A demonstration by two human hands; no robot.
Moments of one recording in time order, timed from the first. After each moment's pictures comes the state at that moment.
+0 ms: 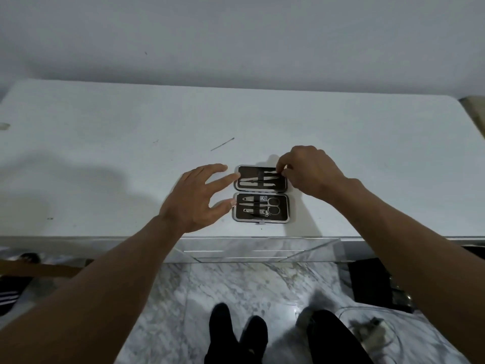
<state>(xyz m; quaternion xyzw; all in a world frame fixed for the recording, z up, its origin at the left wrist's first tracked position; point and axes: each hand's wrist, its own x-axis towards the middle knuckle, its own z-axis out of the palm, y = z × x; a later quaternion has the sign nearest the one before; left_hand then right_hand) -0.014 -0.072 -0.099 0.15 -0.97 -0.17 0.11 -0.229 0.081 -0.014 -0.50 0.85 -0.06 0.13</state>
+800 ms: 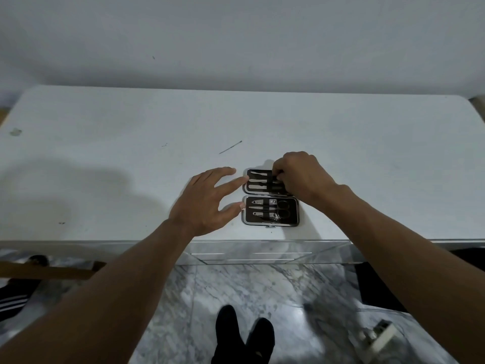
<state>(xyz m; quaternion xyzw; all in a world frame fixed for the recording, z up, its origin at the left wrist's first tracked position) -0.014 -0.073 -0.098 0.15 -0.97 -0.17 0.11 -0.212 0.061 -0.031 -0.53 0.84 -0.06 0.12</state>
